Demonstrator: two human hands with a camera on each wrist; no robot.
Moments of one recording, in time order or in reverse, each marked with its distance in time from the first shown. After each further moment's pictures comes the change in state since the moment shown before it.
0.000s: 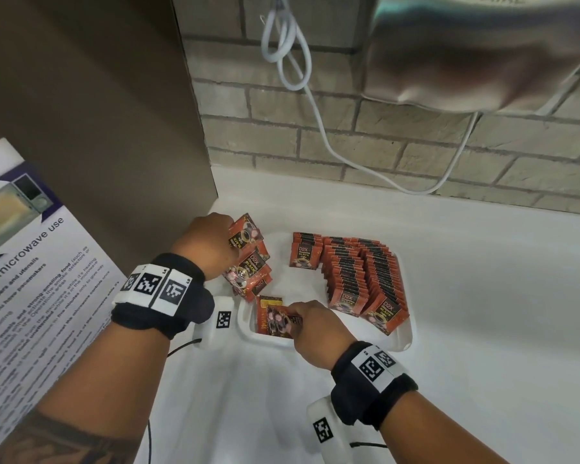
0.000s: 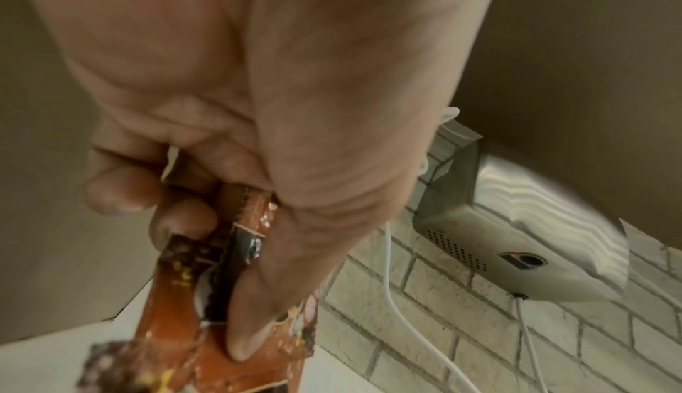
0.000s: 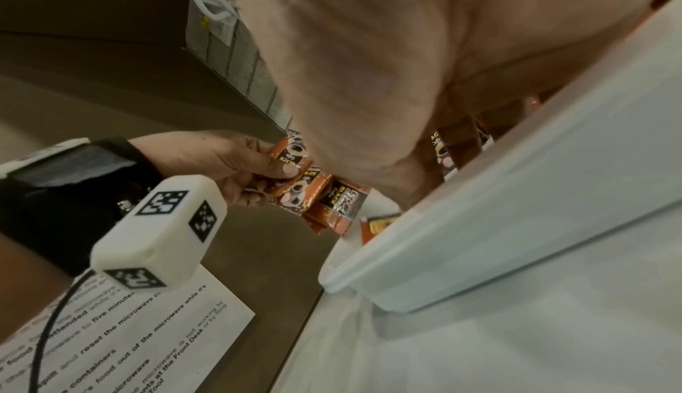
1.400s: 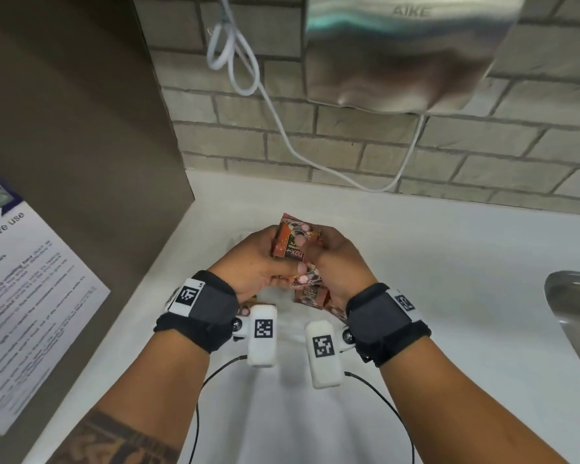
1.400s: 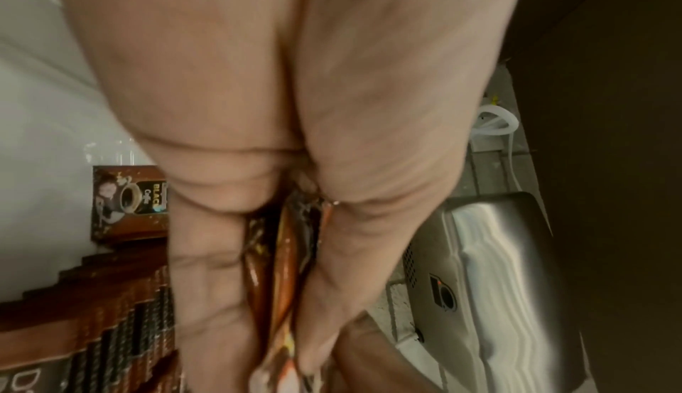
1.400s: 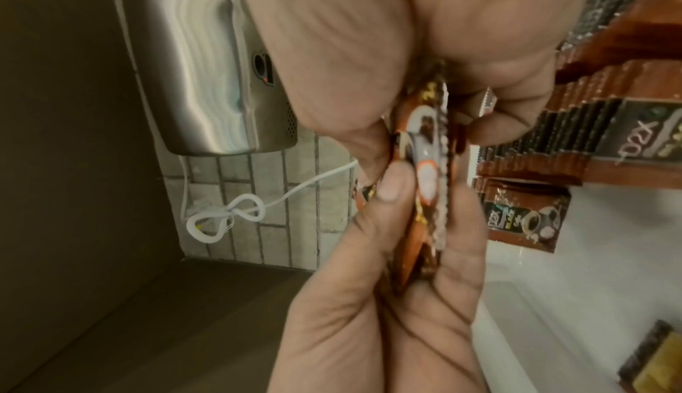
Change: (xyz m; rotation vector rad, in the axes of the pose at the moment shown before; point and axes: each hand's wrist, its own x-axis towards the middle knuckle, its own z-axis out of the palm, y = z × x) left_hand -0.031 0.104 0.064 -1.204 -0.375 0.174; right_hand -0.021 0.019 -0.106 1.085 0.320 -0.033
